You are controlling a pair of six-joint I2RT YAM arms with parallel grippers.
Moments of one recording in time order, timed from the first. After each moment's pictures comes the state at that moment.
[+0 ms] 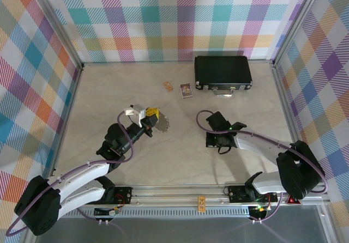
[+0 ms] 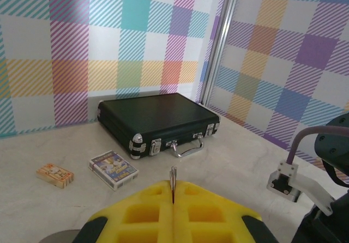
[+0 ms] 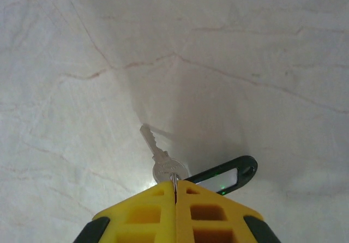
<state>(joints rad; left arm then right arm) -0.63 0.95 0.35 0.68 0.06 -0.18 0.64 1.33 0.69 -0.56 0.04 0.60</state>
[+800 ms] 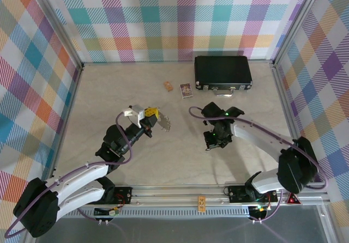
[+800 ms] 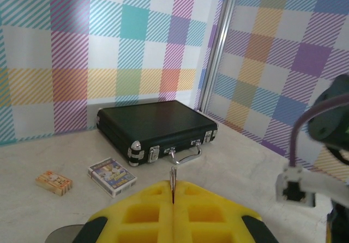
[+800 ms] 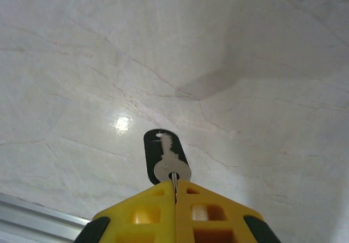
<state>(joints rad) -0.65 0.91 0.34 0.68 0.05 -0.18 0.68 1.44 1.02 -1.07 -0.09 0.37</state>
